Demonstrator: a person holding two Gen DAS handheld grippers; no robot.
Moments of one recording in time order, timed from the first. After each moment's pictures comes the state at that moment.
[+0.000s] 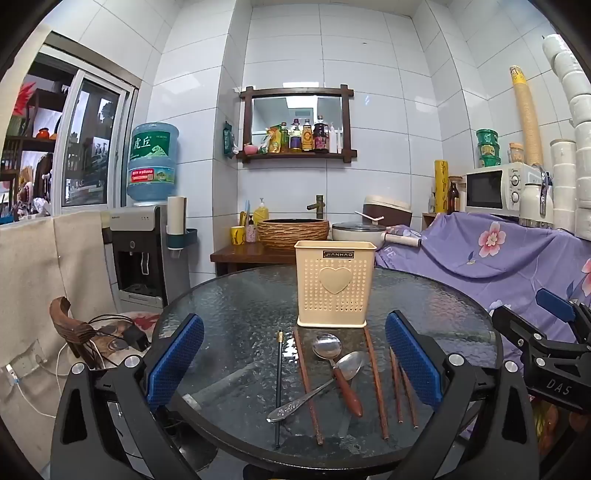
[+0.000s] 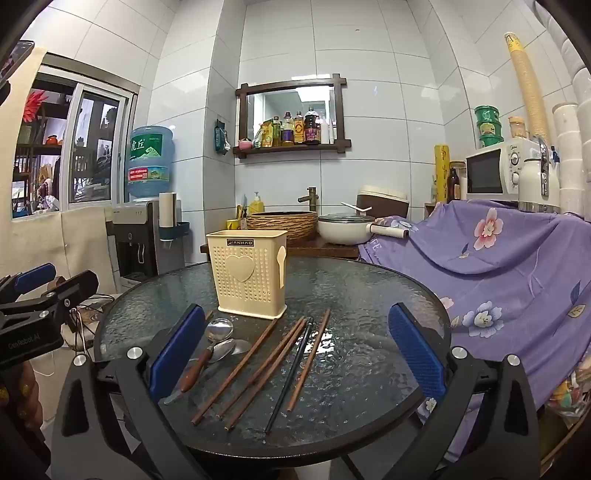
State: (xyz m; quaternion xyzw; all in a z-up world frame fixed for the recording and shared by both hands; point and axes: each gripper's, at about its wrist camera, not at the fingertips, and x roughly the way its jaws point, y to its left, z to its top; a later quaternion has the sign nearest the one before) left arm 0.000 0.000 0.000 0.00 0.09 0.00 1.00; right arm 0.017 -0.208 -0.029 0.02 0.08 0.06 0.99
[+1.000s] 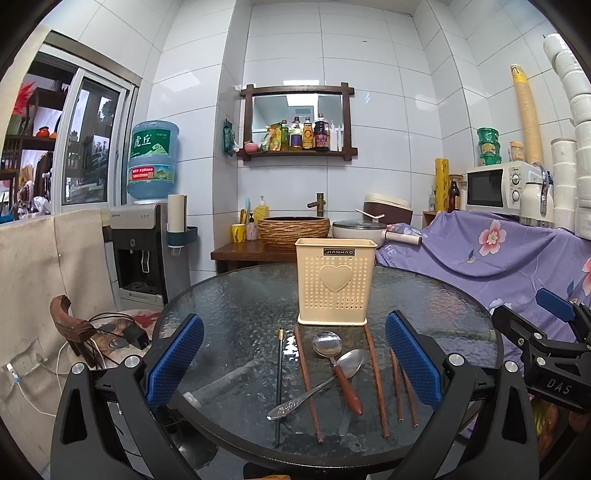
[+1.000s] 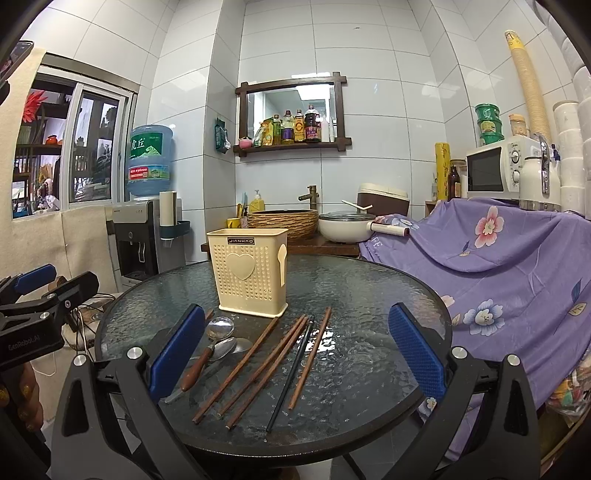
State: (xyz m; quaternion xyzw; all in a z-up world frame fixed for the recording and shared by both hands) left arm 0.000 -0.004 -0.001 0.01 0.09 0.00 1.00; right arm 0.019 -0.206 -0.032 0.01 0.08 0.06 0.99
